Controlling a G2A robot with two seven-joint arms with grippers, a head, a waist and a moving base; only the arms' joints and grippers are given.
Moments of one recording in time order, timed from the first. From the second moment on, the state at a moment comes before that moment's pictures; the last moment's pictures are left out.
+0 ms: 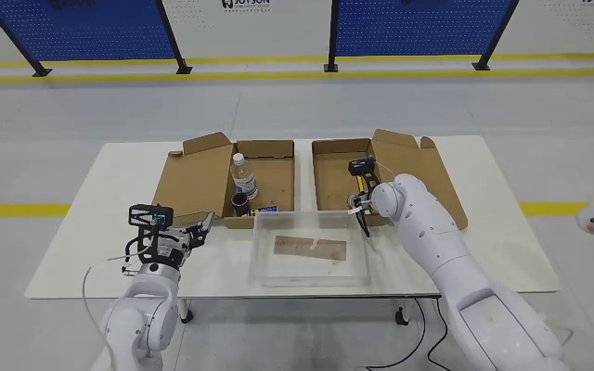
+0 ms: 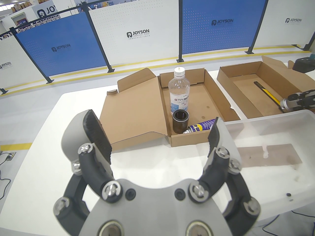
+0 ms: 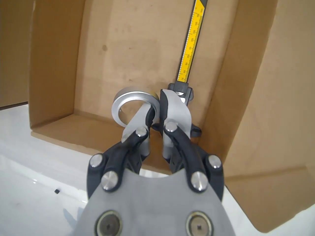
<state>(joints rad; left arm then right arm) 1.71 -1.35 -1.65 -2.06 1.43 -0.04 -0.31 -0.55 -1.46 0.90 -0.60 -0.94 -0.01 0.82</state>
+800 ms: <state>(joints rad) 1.71 -1.35 -1.65 -2.06 1.43 -0.04 -0.31 -0.55 -1.44 0.97 -0.66 -0.90 -0.03 0.71</state>
